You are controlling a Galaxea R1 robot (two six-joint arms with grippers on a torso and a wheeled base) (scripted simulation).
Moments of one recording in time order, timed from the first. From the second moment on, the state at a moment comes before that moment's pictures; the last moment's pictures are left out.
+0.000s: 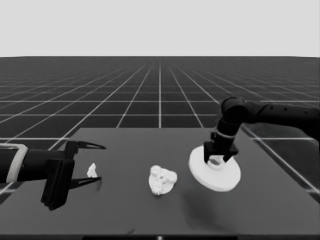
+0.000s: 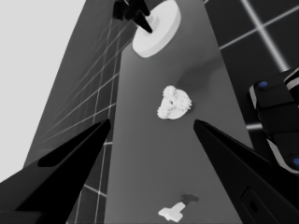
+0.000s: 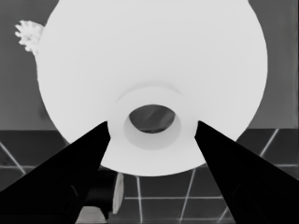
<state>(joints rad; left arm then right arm) -0.34 1.75 -0.42 0.31 0.68 0.35 0.26 2.40 -1.10 0.07 -1.59 1.30</state>
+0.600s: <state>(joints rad) -0.34 1.75 -0.42 0.31 0.68 0.35 0.24 3.02 -1.63 0.05 -1.58 1.39</state>
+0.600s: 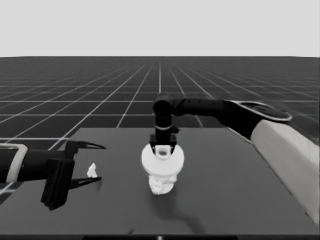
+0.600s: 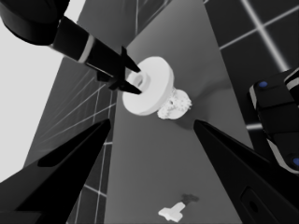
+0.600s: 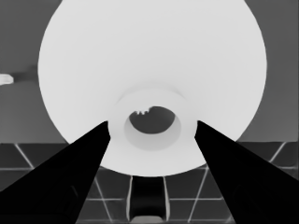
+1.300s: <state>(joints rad) -0.34 1.75 -0.42 0.31 0.68 0.35 -0.06 3.06 -1.73 -0.25 -1.51 1.34</state>
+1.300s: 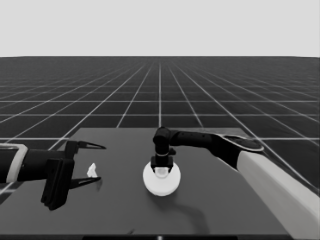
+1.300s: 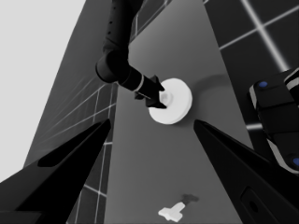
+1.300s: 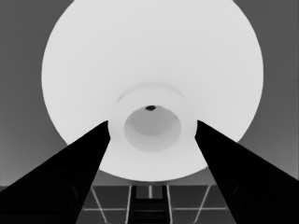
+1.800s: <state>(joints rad) -0.34 1.75 -0.42 0.31 0.68 0.35 -0.06 3.06 -1.73 -0.25 -1.51 1.42</state>
